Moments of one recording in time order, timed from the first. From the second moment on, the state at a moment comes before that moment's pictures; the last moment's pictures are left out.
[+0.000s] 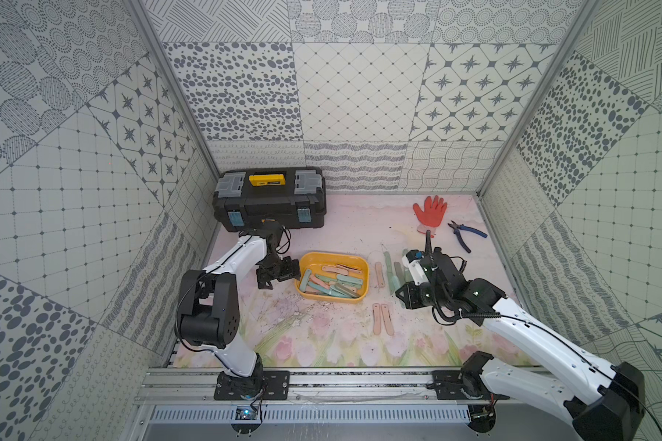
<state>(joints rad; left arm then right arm) -0.14 1.65 1.14 -1.00 0.17 -0.37 0.62 0.97 0.75 -0.68 -0.20 0.53</state>
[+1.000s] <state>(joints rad) -0.14 1.65 1.14 -1.00 0.17 -0.37 0.56 1.20 0.45 -0.38 -0.41 0.70</state>
